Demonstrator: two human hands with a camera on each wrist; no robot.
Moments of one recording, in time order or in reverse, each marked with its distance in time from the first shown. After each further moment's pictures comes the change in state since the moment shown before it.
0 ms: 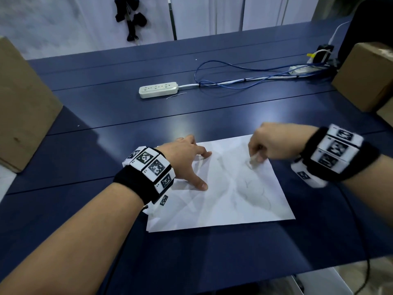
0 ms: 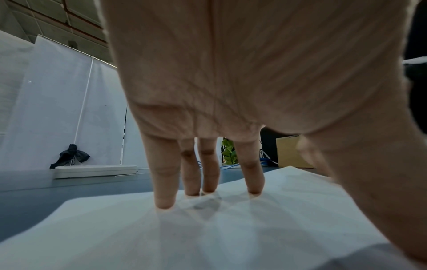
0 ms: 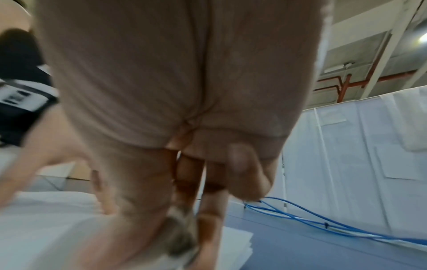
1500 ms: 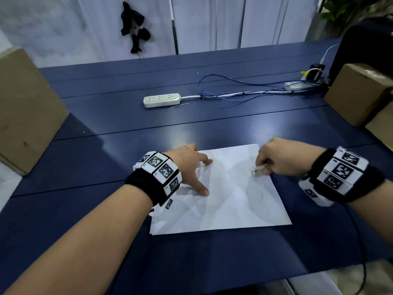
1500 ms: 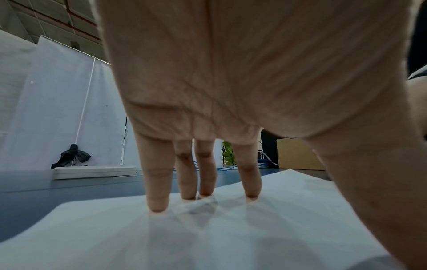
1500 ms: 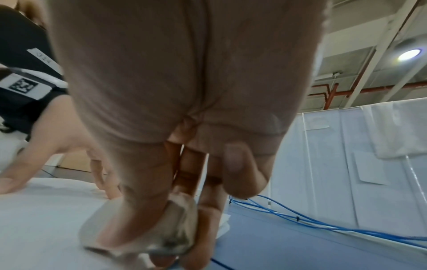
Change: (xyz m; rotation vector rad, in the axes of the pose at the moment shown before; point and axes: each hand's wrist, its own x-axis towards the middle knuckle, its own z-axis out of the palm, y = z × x) left_hand -0.007 0.008 -0.007 -0.003 0.000 0.000; right_hand -0.021 0.006 0.015 -0.042 0.026 0.099
